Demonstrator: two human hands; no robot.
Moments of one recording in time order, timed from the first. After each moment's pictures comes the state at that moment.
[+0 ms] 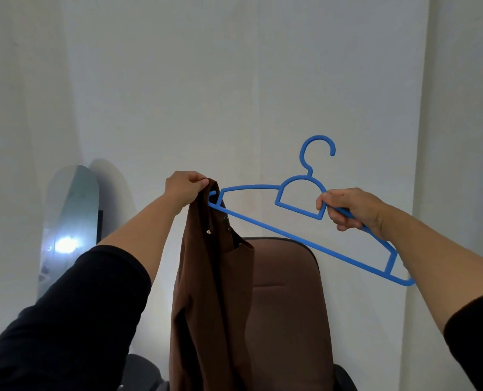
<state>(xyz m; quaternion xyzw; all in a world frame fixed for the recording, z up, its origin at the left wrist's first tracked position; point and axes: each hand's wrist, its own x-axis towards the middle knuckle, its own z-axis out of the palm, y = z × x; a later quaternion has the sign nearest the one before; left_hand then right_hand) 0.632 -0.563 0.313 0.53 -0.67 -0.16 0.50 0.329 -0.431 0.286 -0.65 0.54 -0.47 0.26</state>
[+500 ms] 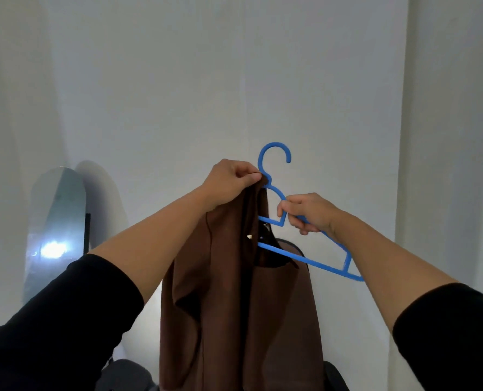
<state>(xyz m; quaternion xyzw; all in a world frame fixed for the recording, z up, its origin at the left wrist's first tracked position) 0.548 -0.512 0.324 0.32 -0.83 -0.12 0.44 0.359 -0.440 0.279 -0.69 0.52 -0.43 0.25</state>
